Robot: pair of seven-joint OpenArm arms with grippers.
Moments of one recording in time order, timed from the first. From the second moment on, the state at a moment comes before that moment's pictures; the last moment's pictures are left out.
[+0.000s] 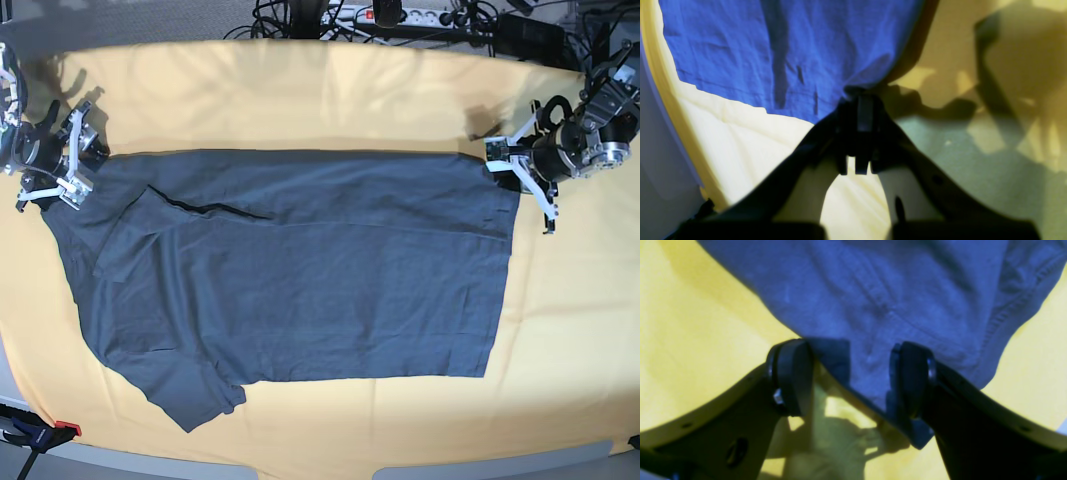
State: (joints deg) left arm 5.2 -63.9 27.2 107.3 7.8 -30.6 17.3; right arm -16.1 46.8 3.0 93.1 13.4 38.5 -38.8
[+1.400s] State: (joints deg) left arm 5.2 -65.4 27.2 109.0 7.9 -30.6 17.3; right arm -16.3 47.0 3.1 91.5 5.3 28.6 -42.6
